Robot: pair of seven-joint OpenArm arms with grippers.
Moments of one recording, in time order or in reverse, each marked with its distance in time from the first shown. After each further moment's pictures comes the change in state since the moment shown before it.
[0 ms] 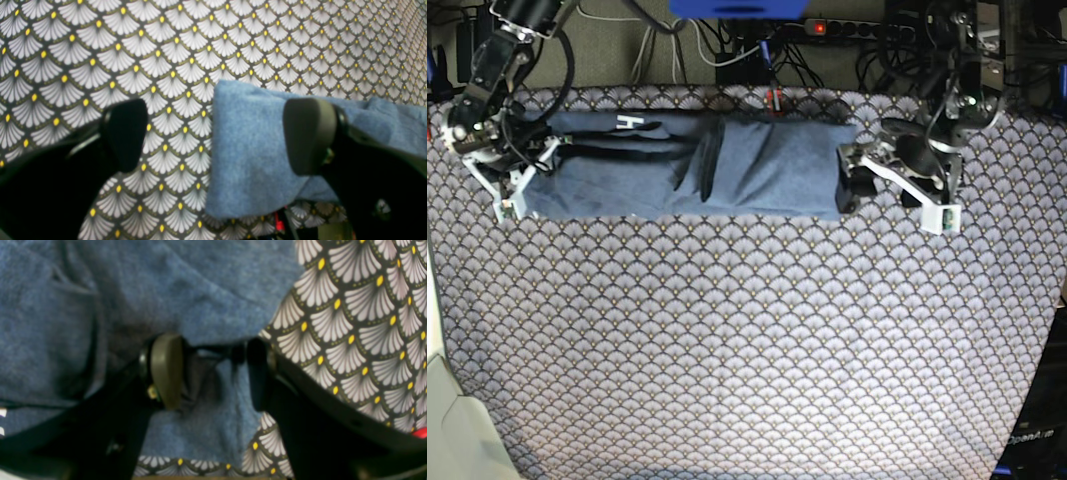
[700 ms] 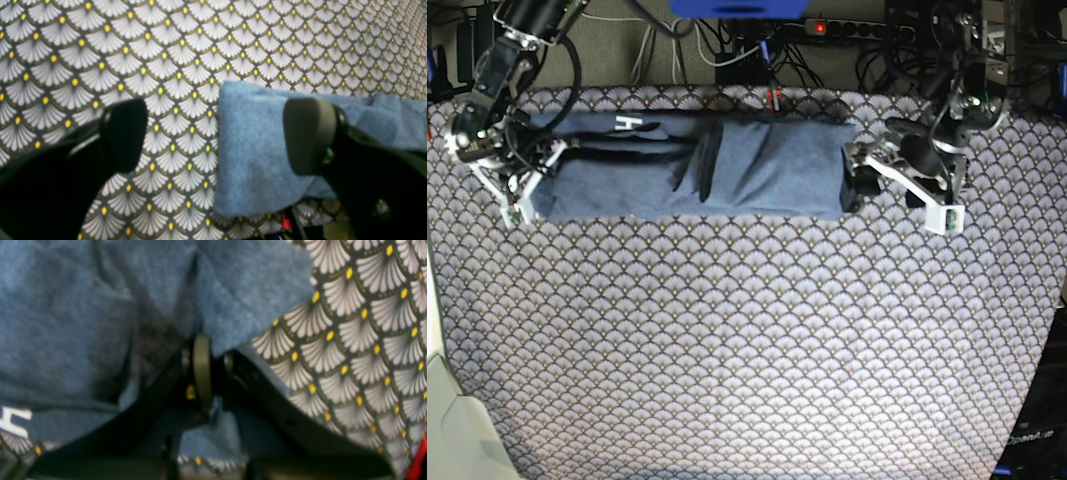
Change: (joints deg) left arm 0.0 -1.4 0.0 0.0 -0.2 0.0 0.0; right arm 1.2 -0.4 -0.7 2.4 0.7 0.1 -5.9
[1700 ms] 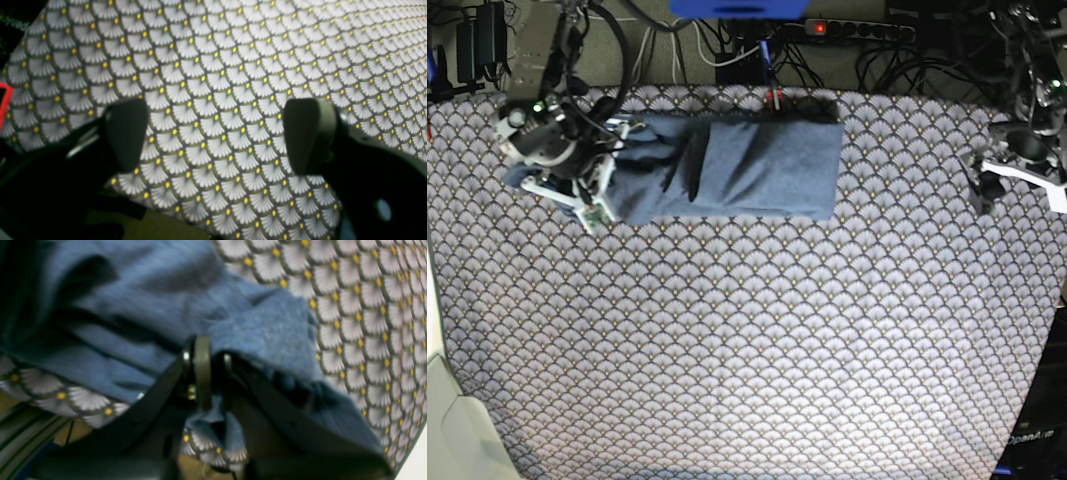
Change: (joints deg) left arm 4.8 0.3 -27.3 0.0 0.0 -0.4 0.1; right arm -7.2 -3.5 -21.5 19.1 -1.6 0.2 -1.1
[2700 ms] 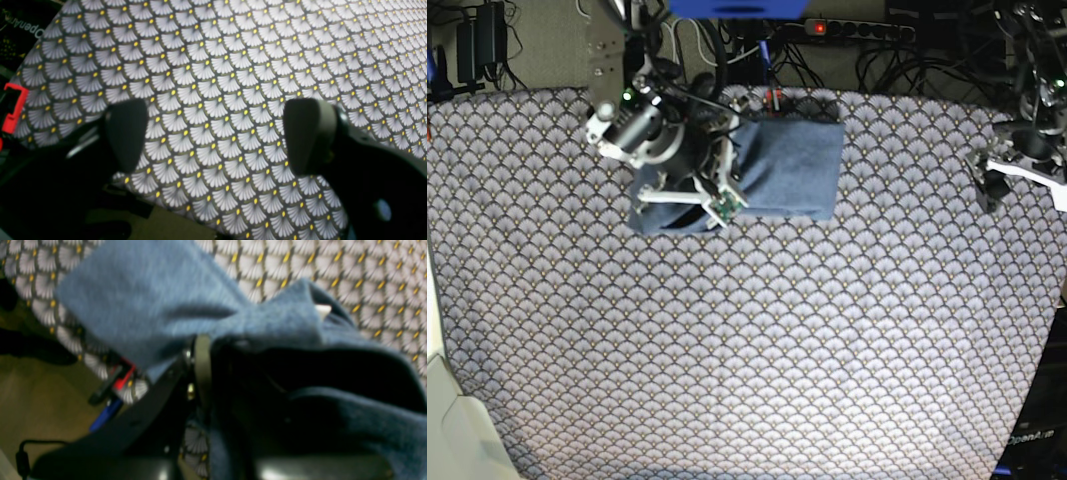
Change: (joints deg) left arm 0.3 -1.1 -0.1 0.0 0.3 0.0 0.1; right arm 0.0 -7.8 -20.5 1.2 -0.4 0.0 0.0
